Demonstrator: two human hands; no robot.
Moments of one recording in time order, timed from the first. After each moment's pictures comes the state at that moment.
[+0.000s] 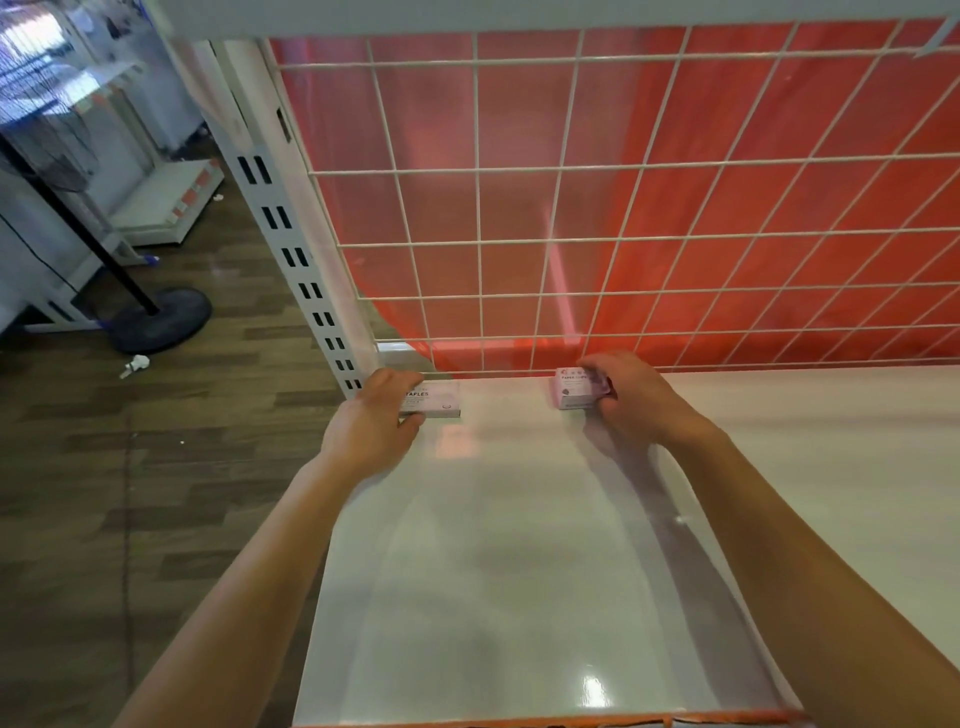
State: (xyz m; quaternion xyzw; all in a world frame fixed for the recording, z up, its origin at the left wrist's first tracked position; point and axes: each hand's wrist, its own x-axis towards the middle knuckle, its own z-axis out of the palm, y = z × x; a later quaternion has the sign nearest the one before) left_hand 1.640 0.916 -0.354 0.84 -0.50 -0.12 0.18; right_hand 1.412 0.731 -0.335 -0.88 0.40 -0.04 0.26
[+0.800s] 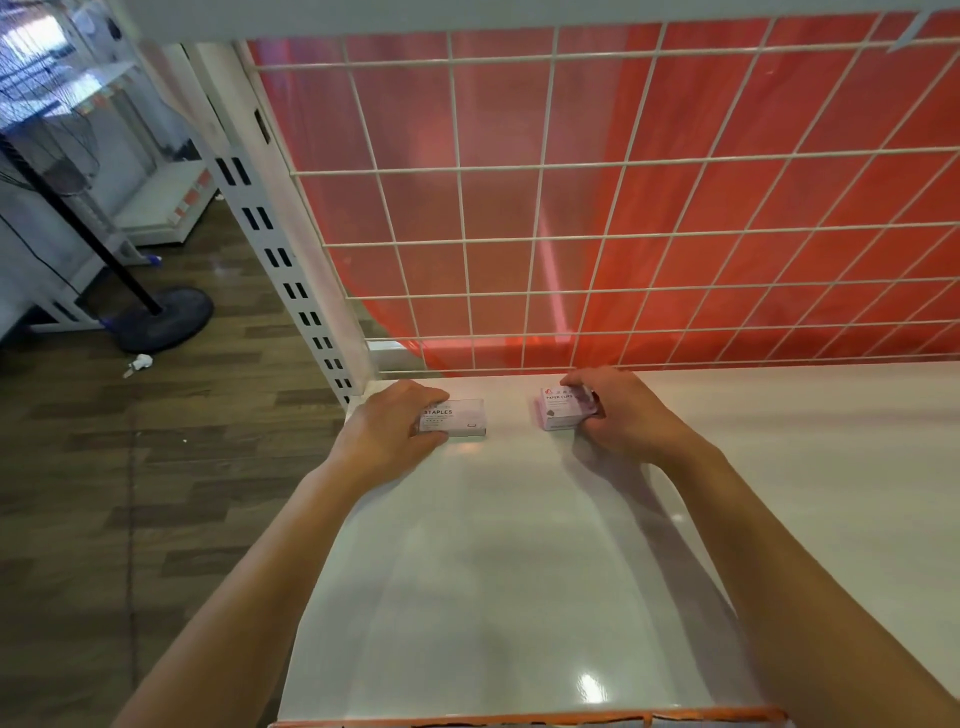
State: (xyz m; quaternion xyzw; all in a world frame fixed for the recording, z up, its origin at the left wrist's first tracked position) left_hand 1.620 0.910 -0.352 0.81 -0.55 -0.12 0.18; right_hand 1.403 0.741 -0.341 -0.89 0.37 -0.02 0.26
